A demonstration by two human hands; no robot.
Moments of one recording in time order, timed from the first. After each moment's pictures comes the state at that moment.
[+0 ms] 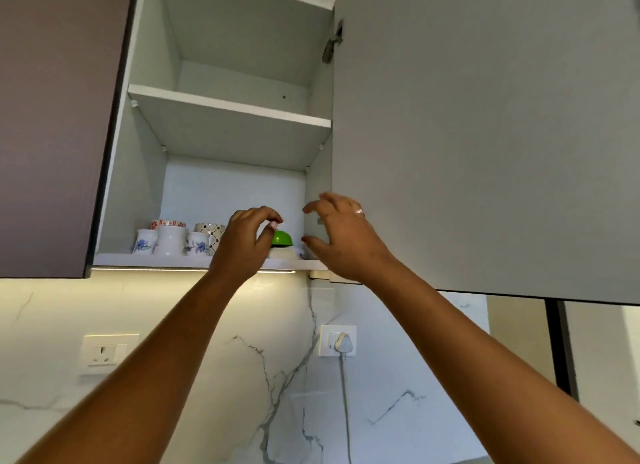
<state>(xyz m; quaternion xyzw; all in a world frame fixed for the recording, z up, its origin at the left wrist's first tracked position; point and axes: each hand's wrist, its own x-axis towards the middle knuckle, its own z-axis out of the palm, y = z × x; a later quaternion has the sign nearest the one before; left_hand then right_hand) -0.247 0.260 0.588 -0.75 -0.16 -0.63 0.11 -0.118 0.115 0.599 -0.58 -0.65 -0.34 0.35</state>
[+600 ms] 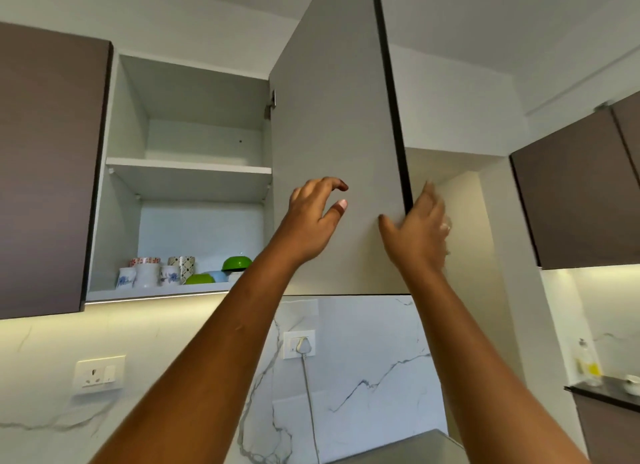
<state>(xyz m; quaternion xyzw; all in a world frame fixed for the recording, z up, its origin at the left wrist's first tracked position) -0.168 -0.038 0.633 -0.82 -0.07 -0.57 0.05 -0.033 -0.116 0.601 -0.63 -0.35 -0.30 0.63</state>
